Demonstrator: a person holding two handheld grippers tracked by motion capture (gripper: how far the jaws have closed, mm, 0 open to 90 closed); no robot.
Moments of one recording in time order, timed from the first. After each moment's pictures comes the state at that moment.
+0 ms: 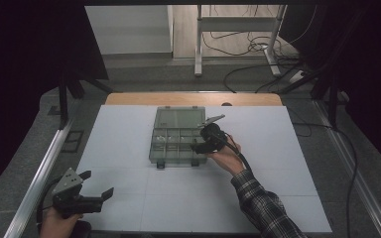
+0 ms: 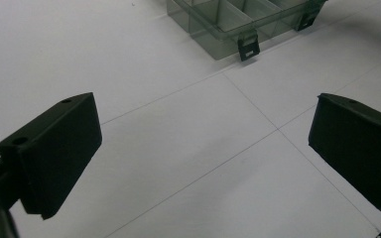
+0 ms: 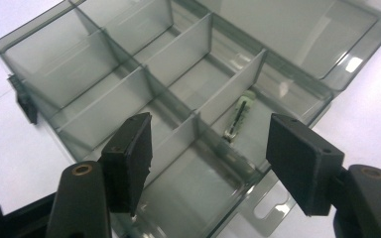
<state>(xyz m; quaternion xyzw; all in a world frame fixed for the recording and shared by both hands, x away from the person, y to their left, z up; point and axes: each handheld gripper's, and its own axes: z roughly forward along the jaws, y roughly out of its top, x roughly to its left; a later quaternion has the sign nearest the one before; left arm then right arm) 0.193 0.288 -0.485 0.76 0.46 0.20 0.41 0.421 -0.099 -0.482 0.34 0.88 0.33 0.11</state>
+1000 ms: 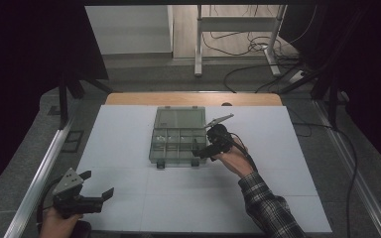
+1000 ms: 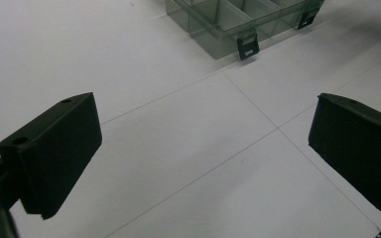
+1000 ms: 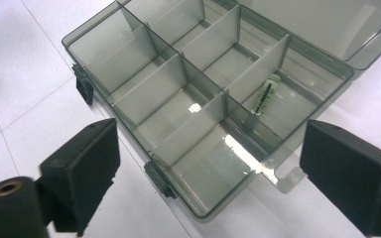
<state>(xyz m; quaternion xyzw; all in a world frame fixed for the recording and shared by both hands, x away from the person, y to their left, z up) 0.193 0.287 -0.485 0.76 0.46 0.20 0.41 0.410 -0.118 -0.469 0.33 0.88 0.35 0.05</state>
